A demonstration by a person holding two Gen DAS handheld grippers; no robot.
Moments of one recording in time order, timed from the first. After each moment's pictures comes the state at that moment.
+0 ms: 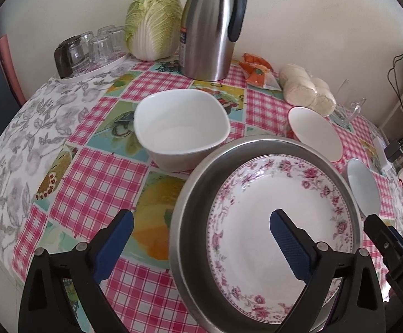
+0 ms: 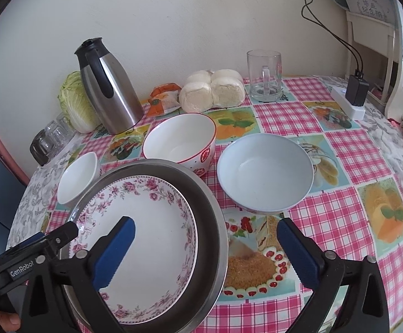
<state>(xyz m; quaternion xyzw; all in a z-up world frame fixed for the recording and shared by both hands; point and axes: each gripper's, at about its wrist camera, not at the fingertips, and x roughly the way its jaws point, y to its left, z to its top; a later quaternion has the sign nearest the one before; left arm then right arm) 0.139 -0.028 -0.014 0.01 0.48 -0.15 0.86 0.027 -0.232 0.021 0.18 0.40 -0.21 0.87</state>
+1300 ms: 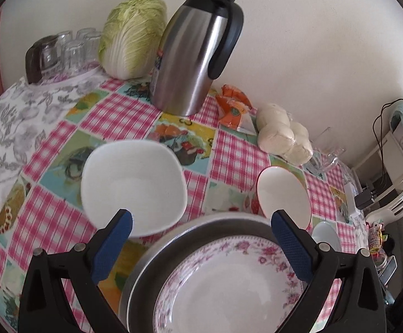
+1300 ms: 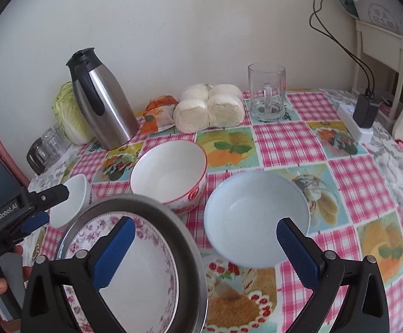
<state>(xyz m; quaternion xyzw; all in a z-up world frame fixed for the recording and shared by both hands) 0.205 -0.063 0.009 -0.08 0.46 -0.22 0.86 0.063 -0.271 0.035 0.16 0.39 -0.20 0.88</state>
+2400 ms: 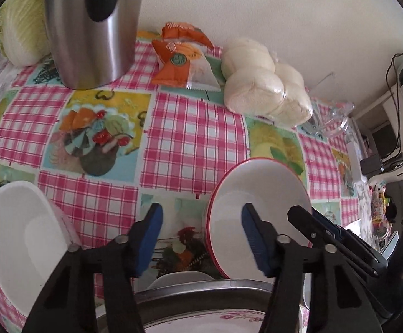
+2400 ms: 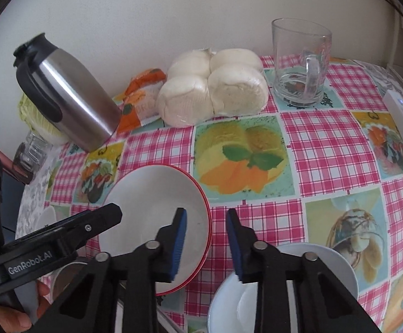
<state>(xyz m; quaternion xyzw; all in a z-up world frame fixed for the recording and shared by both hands) 0.268 -0.183 -0.041 0.01 0.58 -0.29 0.76 0.178 -0.327 -0.014 0.22 0.49 -0.16 0.83</state>
